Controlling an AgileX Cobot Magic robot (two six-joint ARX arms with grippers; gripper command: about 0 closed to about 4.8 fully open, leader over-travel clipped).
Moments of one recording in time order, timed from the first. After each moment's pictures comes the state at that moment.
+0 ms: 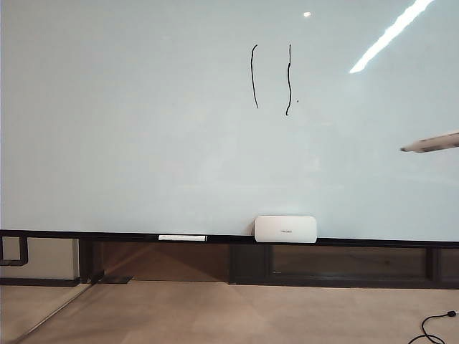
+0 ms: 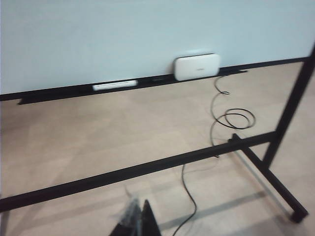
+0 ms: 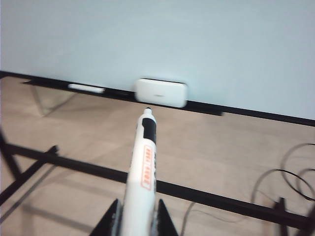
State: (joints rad) left arm -0.49 0.00 0.03 -0.17 -0.10 0.00; right arm 0.45 0.00 0.01 -0.10 0.18 0.04
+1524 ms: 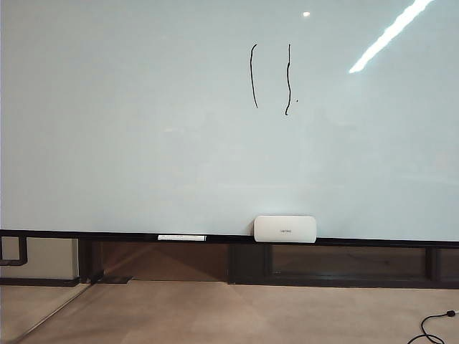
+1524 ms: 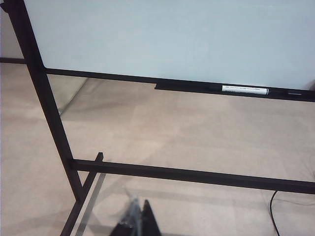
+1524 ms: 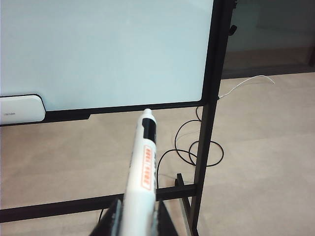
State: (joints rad) left arm -0.01 0.00 0.03 -0.17 -0.05 0.00; right arm -0.02 0.00 0.01 -0.10 0.18 0.04
